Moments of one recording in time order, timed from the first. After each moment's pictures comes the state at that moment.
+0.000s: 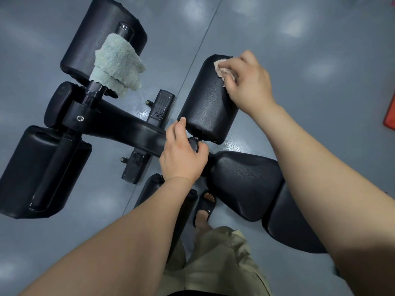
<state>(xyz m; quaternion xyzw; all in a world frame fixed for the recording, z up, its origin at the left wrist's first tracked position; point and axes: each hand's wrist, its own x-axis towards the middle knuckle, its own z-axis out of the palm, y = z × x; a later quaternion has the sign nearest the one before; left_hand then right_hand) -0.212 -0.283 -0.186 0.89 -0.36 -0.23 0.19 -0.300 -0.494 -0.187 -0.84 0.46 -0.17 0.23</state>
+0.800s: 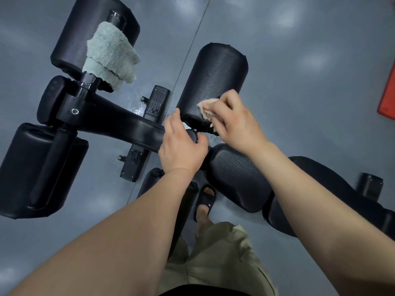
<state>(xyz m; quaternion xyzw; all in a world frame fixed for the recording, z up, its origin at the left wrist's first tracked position) -0.212 -0.283 -0.187 0.89 -0.36 -0.22 0.19 -0.332 -0.393 -0.200 -0.88 0.36 -0.17 0.26</state>
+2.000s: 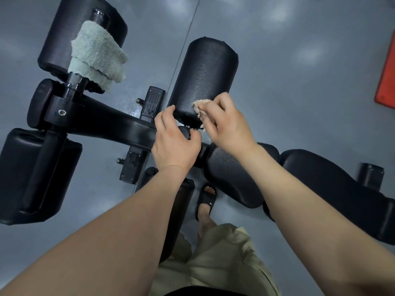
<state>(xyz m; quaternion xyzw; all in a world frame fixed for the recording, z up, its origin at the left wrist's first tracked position) -0.216 -0.280 -0.188 0.88 -0.37 -0.20 0.22 -0.334 -0.368 -0.204 -0.84 0.40 -0.23 0.28</state>
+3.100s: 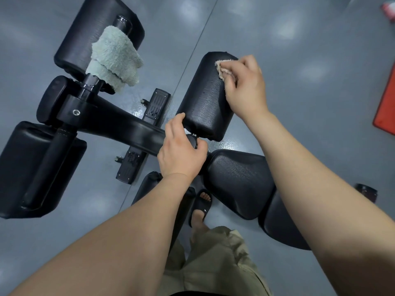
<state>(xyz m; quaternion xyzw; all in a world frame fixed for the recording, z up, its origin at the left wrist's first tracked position) -0.210 -0.282 -0.182 0.88 -0.36 -0.23 0.22 -0.294 -0.467 -0.189 -0.79 0.49 -0.26 0.27</state>
